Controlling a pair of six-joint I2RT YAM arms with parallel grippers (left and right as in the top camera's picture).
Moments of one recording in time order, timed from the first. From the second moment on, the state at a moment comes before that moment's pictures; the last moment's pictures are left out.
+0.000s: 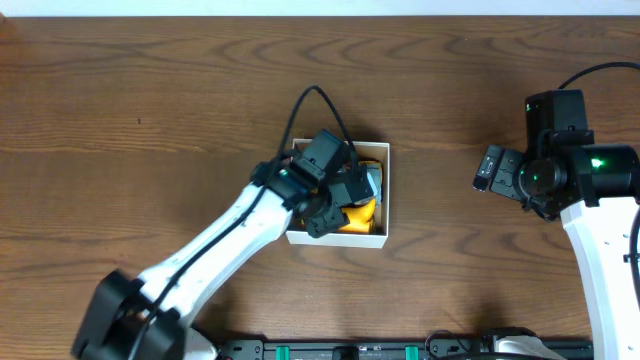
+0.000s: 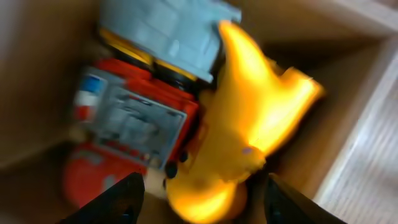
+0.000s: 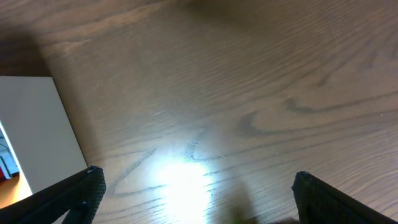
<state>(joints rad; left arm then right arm) -0.66 1.53 1.11 -0.77 0.14 0.52 0.05 1.30 1.33 -1.30 0.15 0.44</state>
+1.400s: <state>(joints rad) 0.00 1.02 1.11 -0.78 -0.06 -0.07 0.06 1.16 1.31 -0.92 0.15 0.17</state>
